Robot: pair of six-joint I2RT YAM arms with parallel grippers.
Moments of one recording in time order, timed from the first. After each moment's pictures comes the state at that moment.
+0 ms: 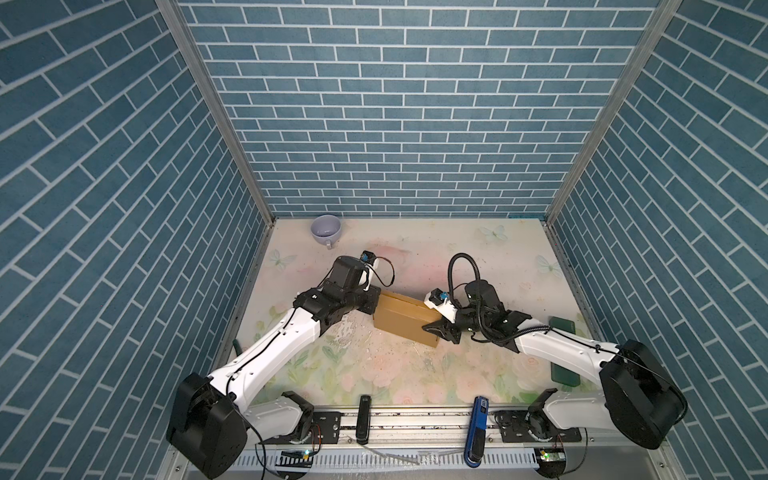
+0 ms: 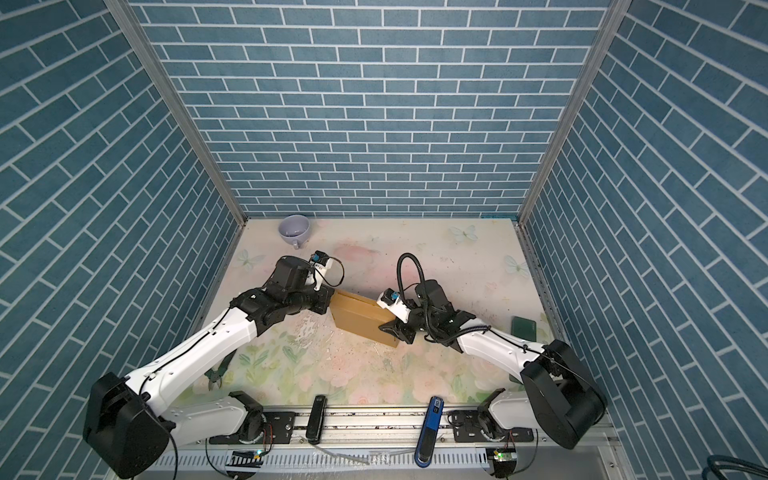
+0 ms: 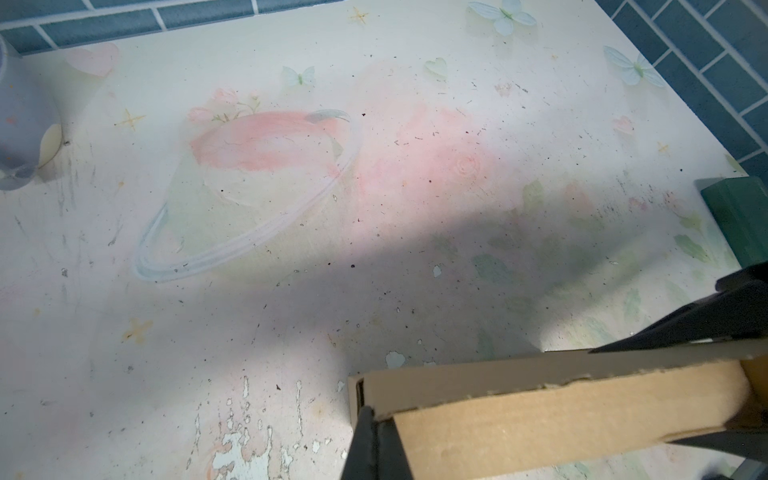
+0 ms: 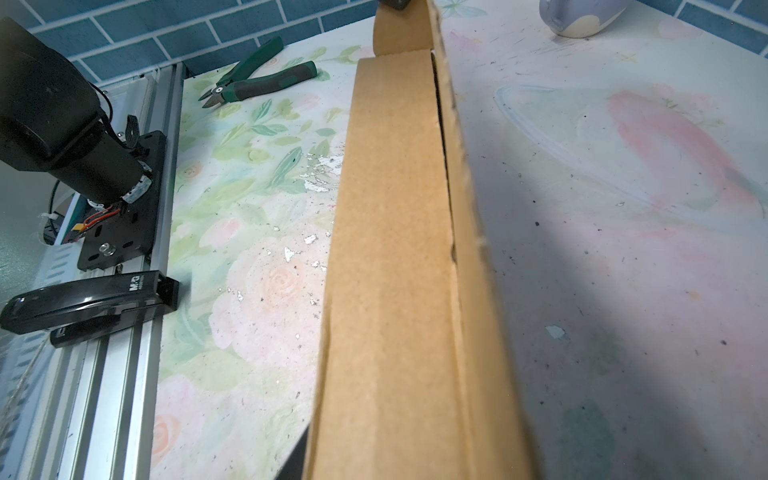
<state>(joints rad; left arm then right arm) -0.54 1.21 0.92 -0.49 0.08 -0.16 0.70 1.33 0.63 0.02 -0.56 -0.28</state>
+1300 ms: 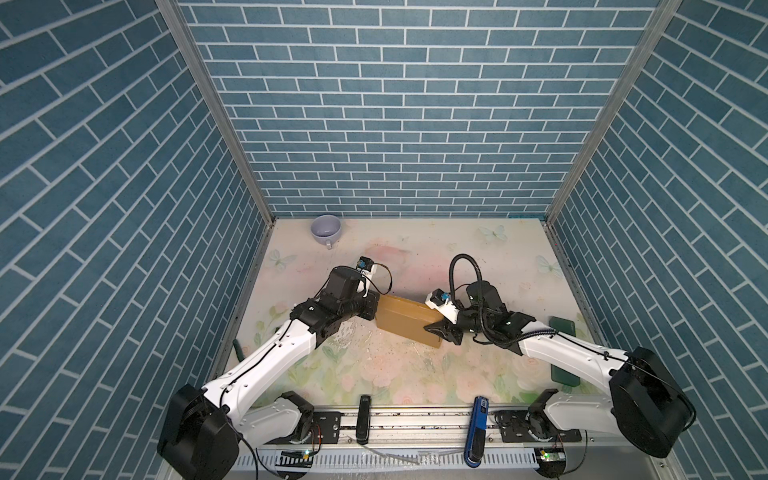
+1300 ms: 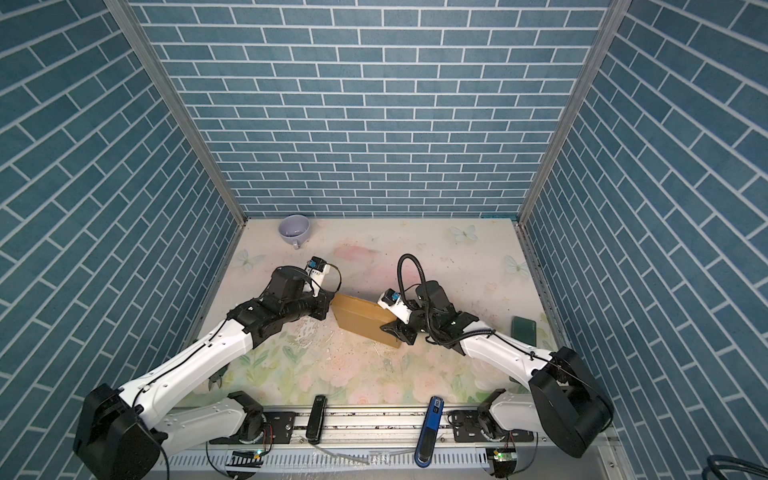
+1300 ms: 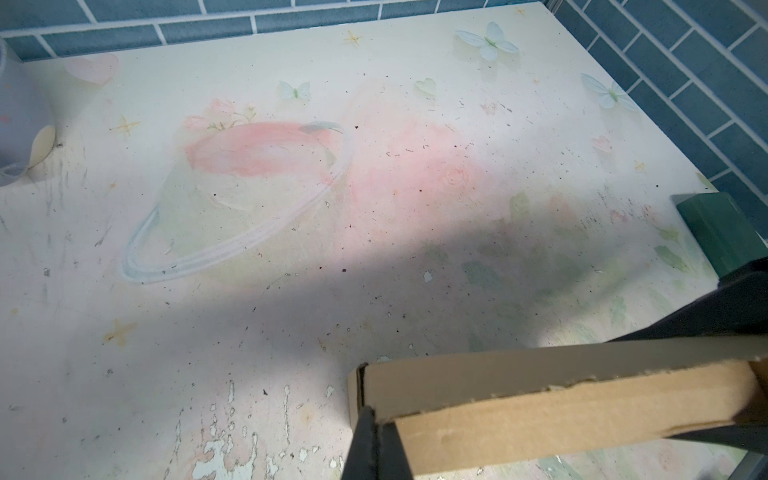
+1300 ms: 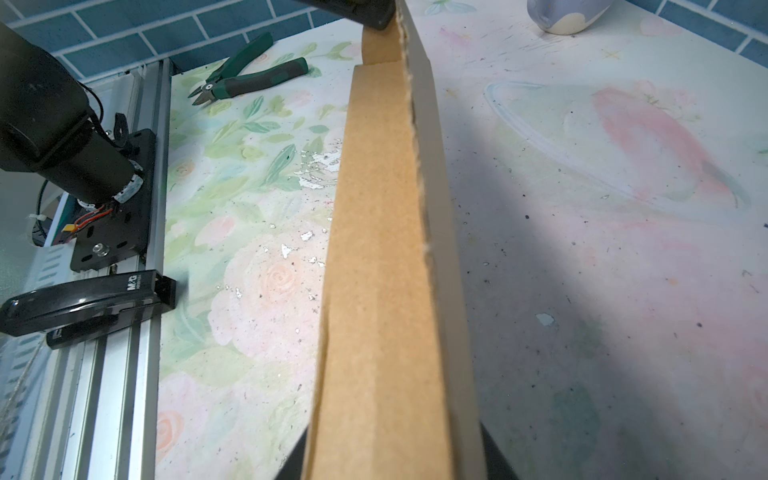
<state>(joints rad) -0.55 1.14 0.81 -0.38 0.08 -0.20 0.71 1.27 0.63 -0.03 -0.52 -0.26</state>
